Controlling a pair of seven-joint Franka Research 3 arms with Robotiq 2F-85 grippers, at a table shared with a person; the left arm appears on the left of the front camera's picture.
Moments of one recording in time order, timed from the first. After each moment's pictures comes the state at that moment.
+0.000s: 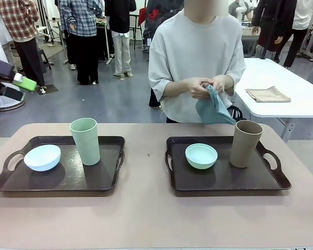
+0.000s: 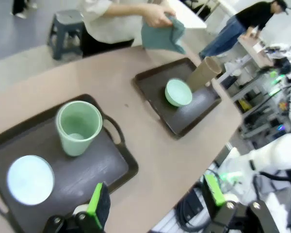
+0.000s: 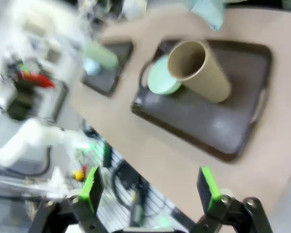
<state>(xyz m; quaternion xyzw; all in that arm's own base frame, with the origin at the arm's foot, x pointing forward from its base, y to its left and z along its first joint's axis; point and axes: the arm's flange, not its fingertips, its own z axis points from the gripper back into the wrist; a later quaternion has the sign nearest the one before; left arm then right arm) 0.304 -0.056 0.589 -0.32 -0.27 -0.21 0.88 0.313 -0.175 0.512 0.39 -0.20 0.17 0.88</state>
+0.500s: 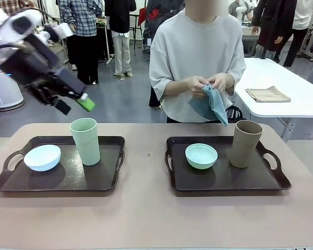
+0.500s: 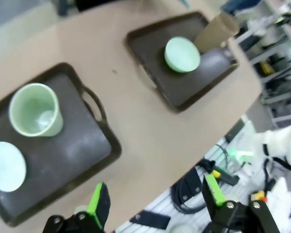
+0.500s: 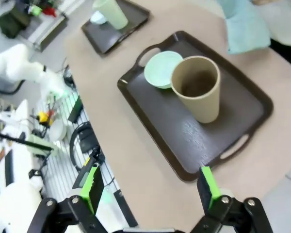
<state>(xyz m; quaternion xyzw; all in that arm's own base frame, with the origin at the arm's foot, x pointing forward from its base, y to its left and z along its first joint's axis) 0.317 -0.191 0.583 -0.23 -0.16 -0.22 0.93 0.373 -0.162 0.524 0.33 -0.21 0.39 0.83</state>
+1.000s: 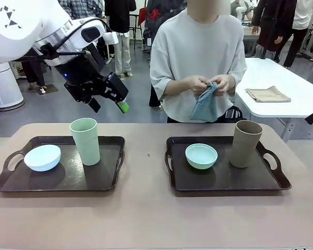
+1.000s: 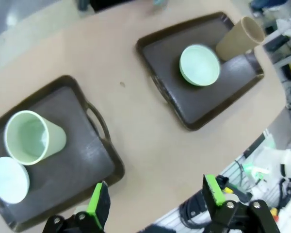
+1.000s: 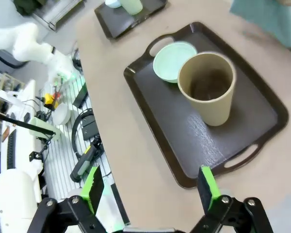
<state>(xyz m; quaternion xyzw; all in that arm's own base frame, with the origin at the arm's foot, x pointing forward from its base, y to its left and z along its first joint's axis) 0.343 -0.265 0.574 -0.16 -0.17 -0.21 0.95 0.398 -0.148 0.497 0.35 -0.17 0.43 0.81</state>
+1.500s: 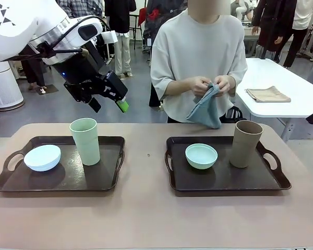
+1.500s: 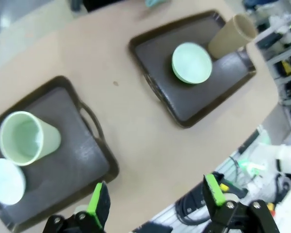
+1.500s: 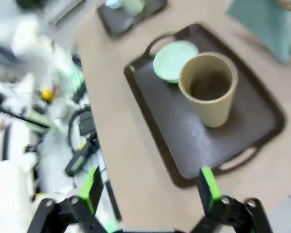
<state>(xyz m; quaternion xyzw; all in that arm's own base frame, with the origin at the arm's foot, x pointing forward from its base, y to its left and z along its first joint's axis) 0.340 -0.268 0.577 -0.18 -0.16 -0.22 0.95 0.398 -0.149 0.497 0.33 -0.18 0.47 0.80</state>
